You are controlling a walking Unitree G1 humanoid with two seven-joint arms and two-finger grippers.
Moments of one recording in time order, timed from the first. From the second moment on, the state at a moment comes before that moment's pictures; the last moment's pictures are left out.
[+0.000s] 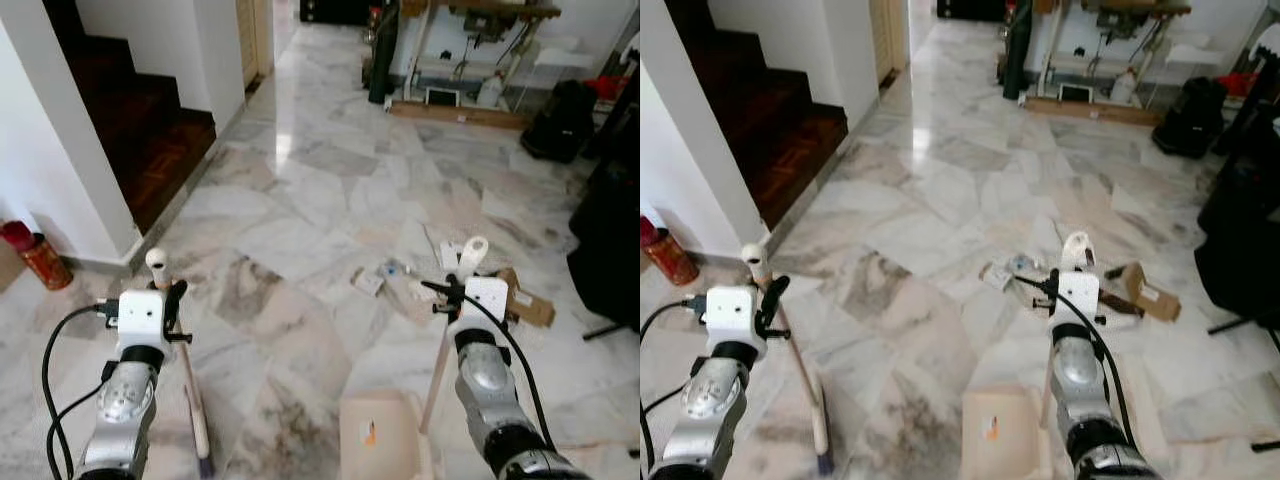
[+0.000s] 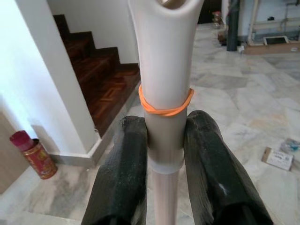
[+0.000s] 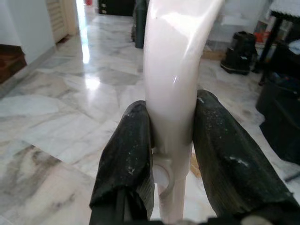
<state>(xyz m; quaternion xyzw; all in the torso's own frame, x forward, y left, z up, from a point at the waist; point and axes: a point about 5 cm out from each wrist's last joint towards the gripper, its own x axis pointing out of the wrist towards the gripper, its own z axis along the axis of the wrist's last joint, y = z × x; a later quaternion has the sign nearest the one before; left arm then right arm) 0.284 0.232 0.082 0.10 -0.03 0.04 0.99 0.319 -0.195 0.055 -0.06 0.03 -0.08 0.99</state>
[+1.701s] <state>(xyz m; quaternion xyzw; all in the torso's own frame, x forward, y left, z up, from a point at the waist) 0.281 0.243 0.083 0.10 -0.03 0.07 0.99 0.328 -0.168 0.070 -0.06 -0.02 0.00 1.00</state>
